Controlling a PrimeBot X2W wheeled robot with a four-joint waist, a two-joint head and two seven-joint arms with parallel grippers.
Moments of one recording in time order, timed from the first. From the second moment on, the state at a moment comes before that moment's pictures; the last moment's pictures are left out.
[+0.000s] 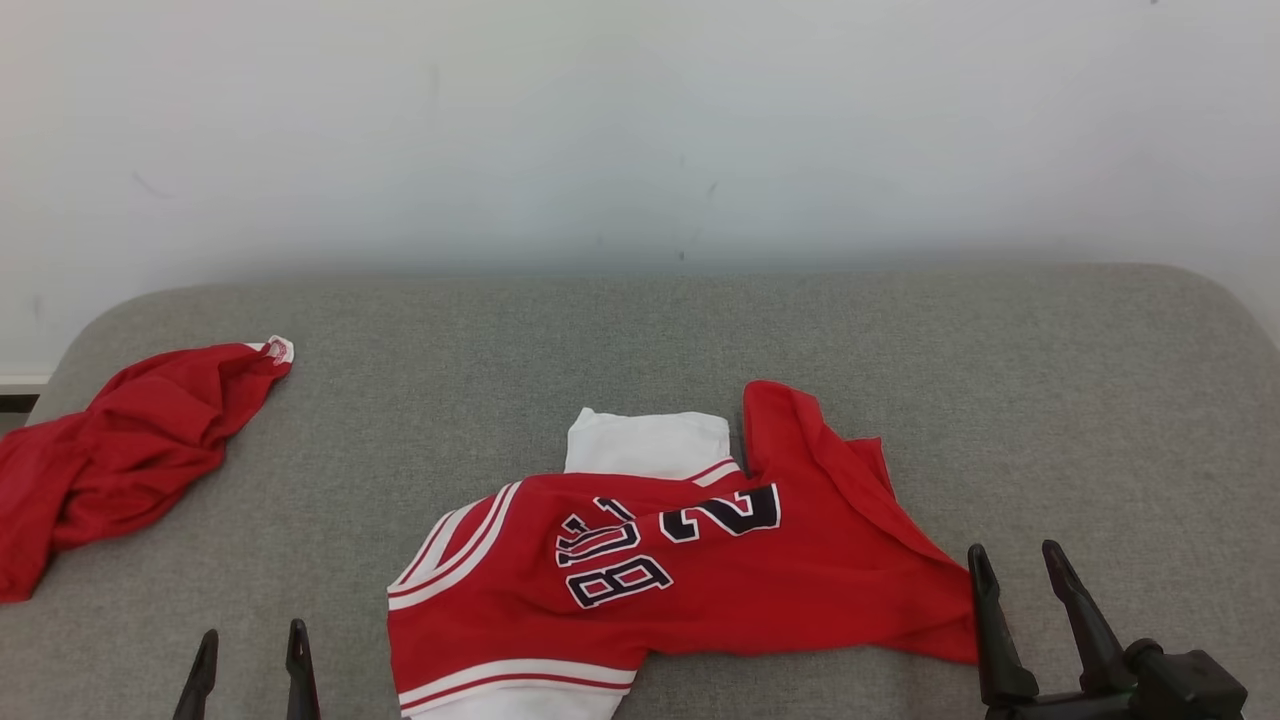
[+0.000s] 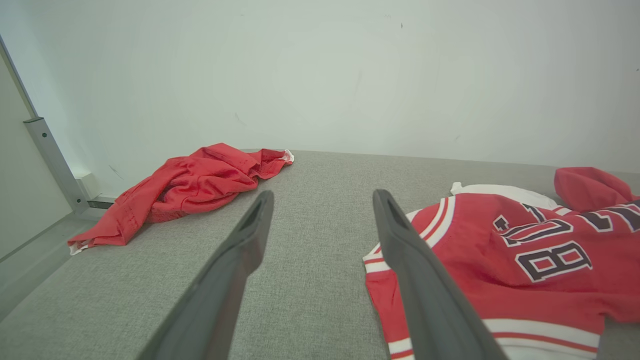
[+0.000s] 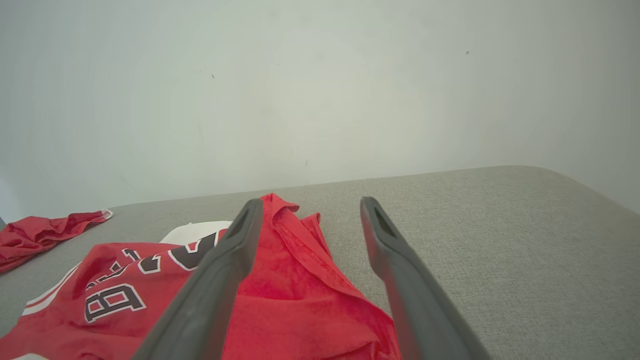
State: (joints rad) left arm 0.10 0.05 0.13 0.12 -0.11 -0.12 -0.26; right arm 0.09 -0.15 -0.02 0.09 0.25 0.13 -0.26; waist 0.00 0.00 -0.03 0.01
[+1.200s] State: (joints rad) left arm 0.13 0.10 -0.16 0.39 -0.23 -0.13 -0.26; right arm 0.07 -0.16 -0.09 0.33 0.20 0.13 -0.26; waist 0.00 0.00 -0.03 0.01
